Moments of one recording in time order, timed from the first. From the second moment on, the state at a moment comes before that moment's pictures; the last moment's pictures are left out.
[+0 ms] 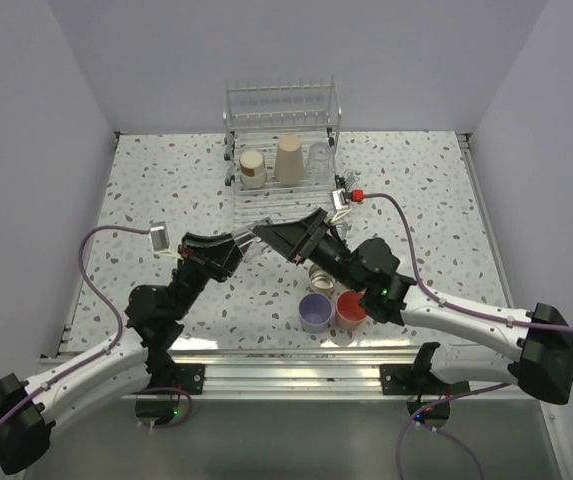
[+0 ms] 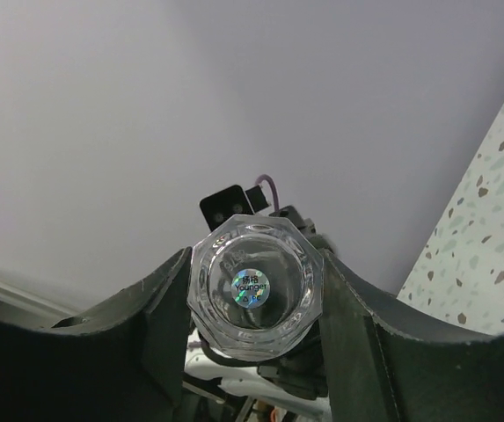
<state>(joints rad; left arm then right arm) -0.76 0.70 0.23 1.05 -0.06 -0.88 1.02 1.16 0.74 0.71 0.07 1.23</state>
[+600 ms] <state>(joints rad) -0.76 0.65 0.82 -0.47 -0.45 -0.60 1.01 1.28 1.17 0.23 0.44 0.58</state>
